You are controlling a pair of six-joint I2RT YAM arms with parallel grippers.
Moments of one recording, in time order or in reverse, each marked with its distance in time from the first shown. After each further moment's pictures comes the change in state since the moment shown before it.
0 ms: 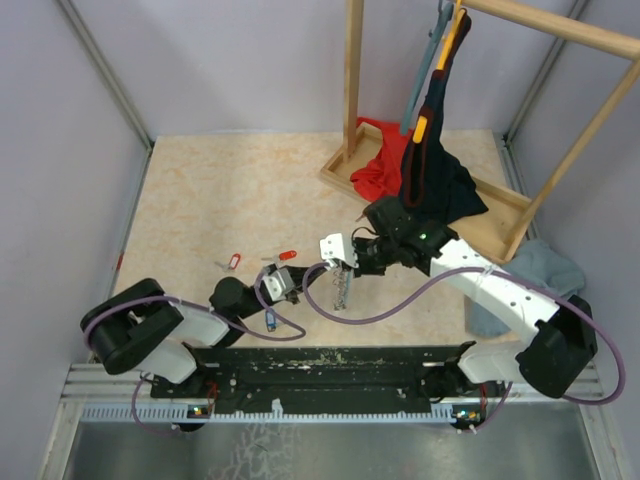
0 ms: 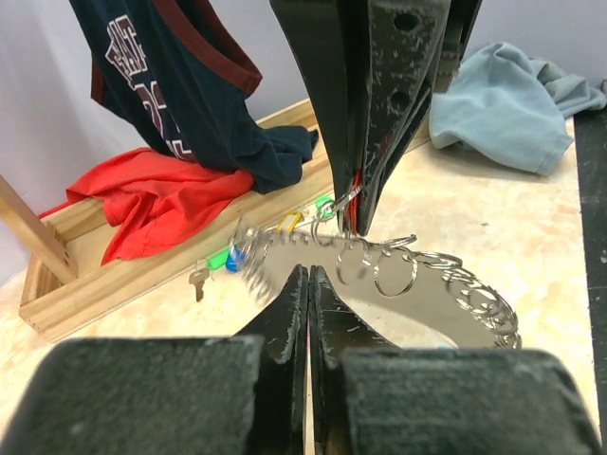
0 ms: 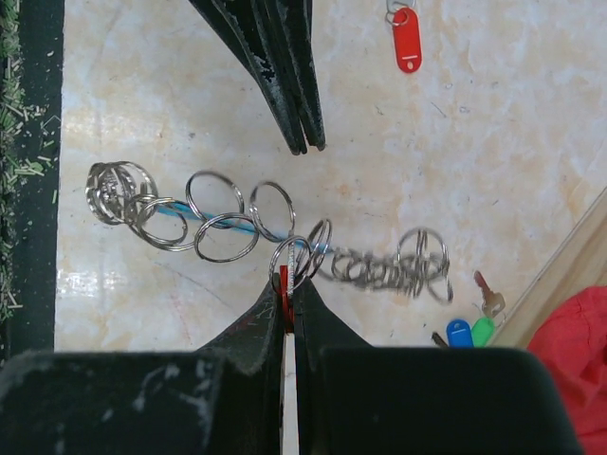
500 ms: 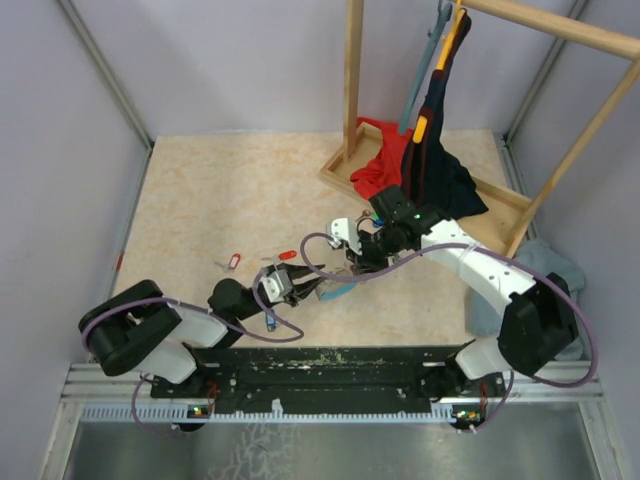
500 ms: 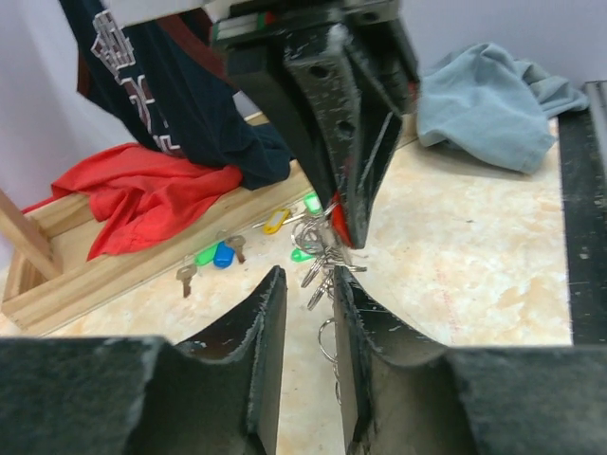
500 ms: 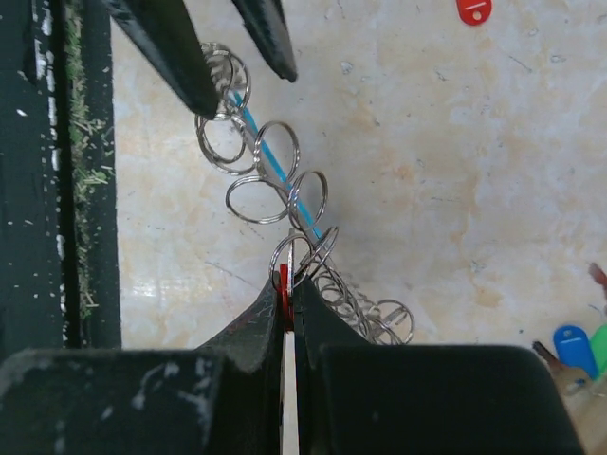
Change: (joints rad) left arm -0.004 0.012 -0.006 0.000 0.000 -0.012; right arm -0.110 0.126 0.051 -0.085 -0.137 0.055
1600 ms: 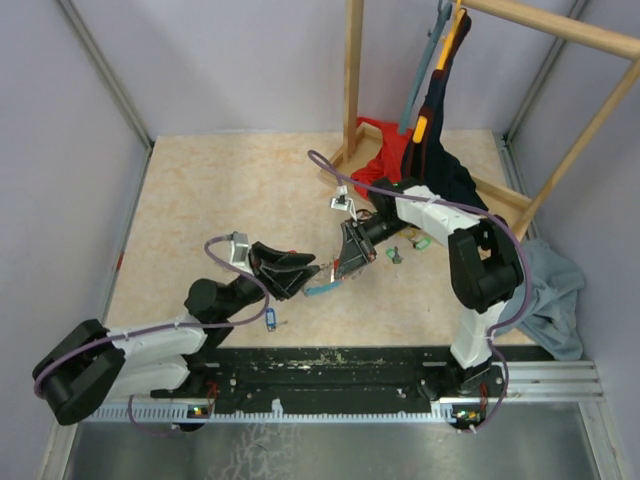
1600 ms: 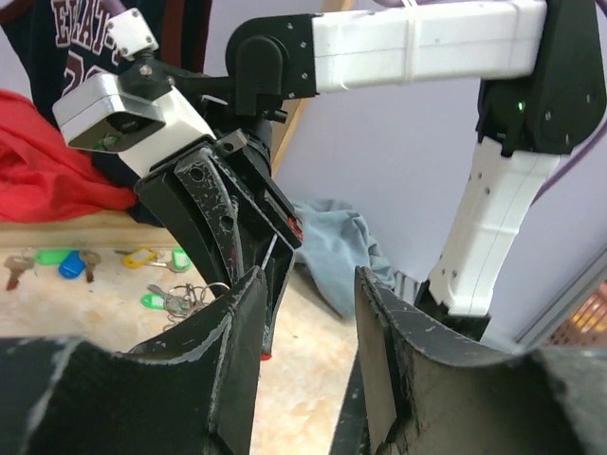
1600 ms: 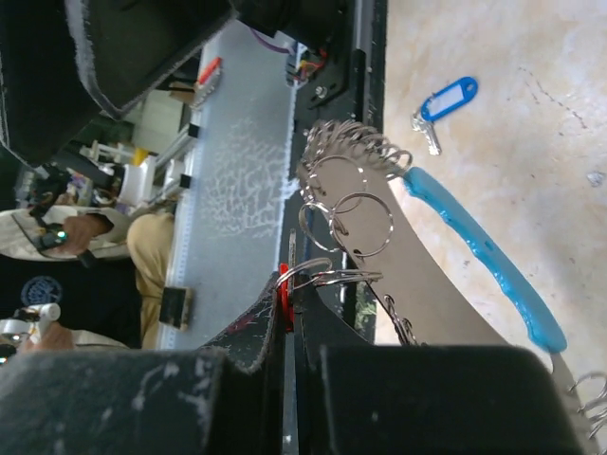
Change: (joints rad) left arm 0.042 -0.353 -0.013 -0.153 -0.059 -0.722; right arm -0.160 0.450 0.245 -0.344 -0.754 0.195
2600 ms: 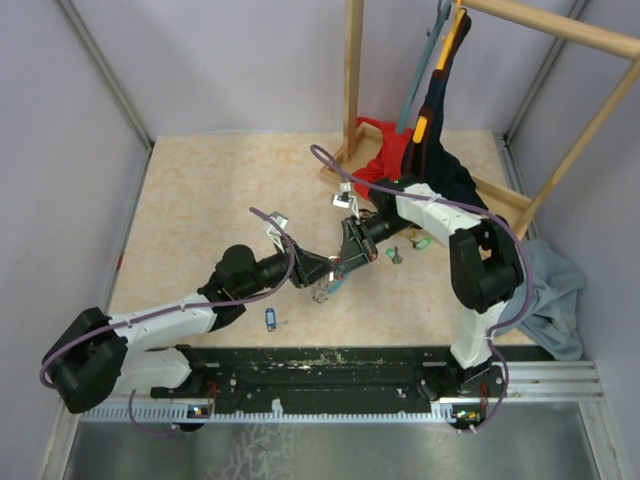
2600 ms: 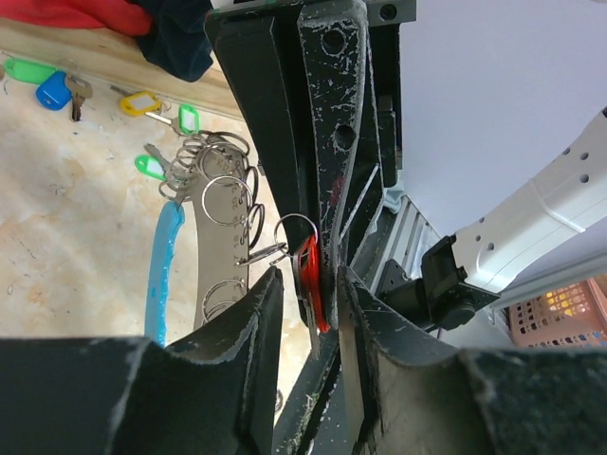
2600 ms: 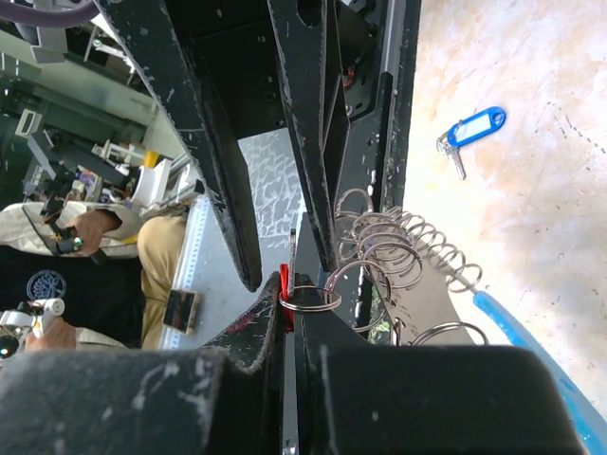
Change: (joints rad) left arm 0.010 0.061 0.266 -0.625 0.023 -0.164; right arm -0.002 0.000 0.031 -0.109 -0.083 -0.111
